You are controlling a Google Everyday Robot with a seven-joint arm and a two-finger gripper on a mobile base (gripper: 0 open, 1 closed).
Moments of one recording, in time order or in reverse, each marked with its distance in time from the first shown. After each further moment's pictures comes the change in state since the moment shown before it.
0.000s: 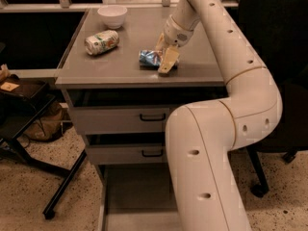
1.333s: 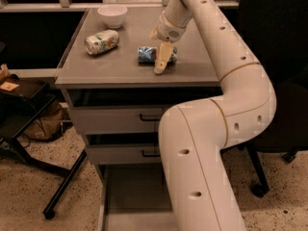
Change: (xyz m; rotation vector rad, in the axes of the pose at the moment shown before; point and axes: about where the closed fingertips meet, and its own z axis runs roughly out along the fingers) arm -0.020 -0.029 0.000 0.096 0.000 -0.007
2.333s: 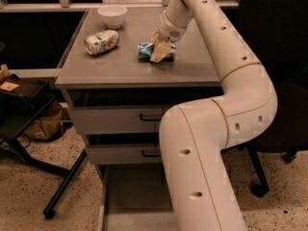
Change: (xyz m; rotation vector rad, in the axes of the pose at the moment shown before) arm 0.000 0.000 0.000 0.000 0.000 0.000
